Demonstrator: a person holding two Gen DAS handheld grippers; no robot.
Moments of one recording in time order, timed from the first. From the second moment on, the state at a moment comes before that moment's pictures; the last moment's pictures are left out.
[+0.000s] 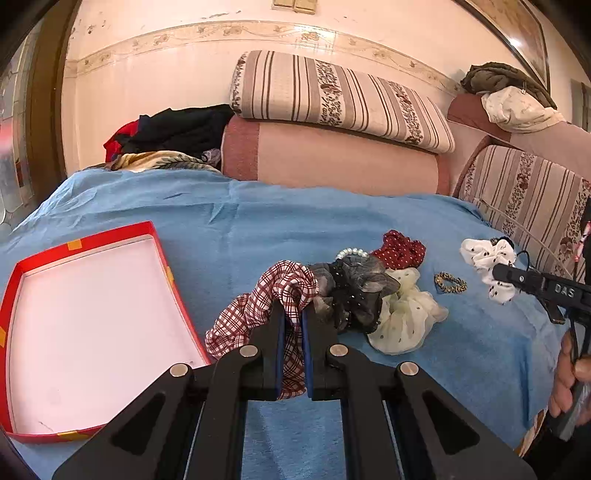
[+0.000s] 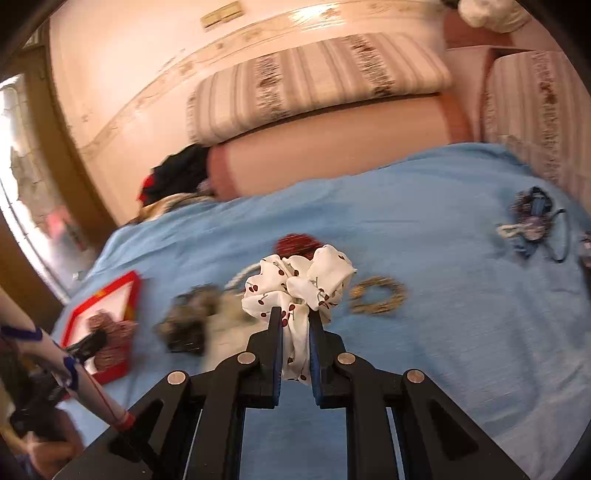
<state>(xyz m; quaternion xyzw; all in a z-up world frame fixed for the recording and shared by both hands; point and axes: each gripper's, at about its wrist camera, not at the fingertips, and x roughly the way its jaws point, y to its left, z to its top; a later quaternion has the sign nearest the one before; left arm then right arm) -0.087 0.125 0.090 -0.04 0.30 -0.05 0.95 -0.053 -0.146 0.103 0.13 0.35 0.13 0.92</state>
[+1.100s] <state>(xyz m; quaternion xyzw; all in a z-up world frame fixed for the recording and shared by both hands) -0.098 0.333 0.113 -0.16 0.28 0.20 0.92 -0.028 0.143 0.147 0.02 0.38 0.35 0.86</state>
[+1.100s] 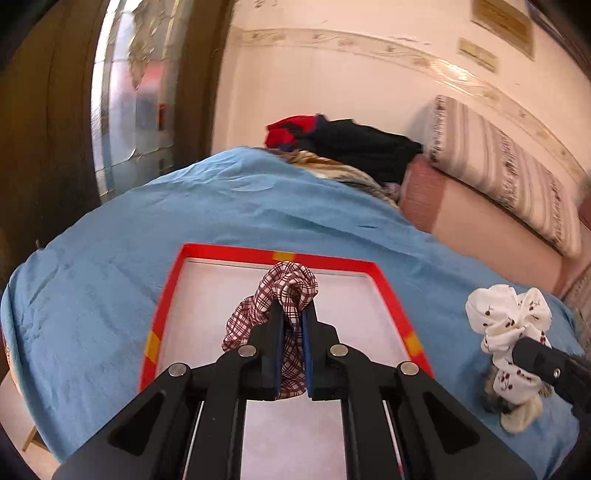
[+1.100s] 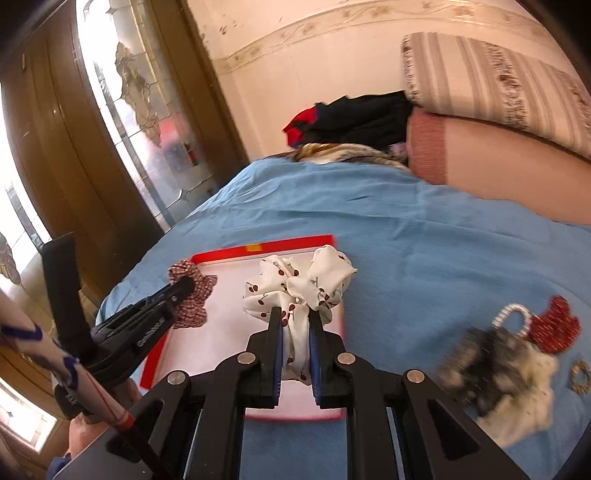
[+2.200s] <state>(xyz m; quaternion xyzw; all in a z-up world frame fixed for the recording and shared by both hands) -0.029 0.408 0.067 -0.19 0.37 0.27 0.87 0.085 0.284 0.050 0.01 0.50 0.33 0.80</state>
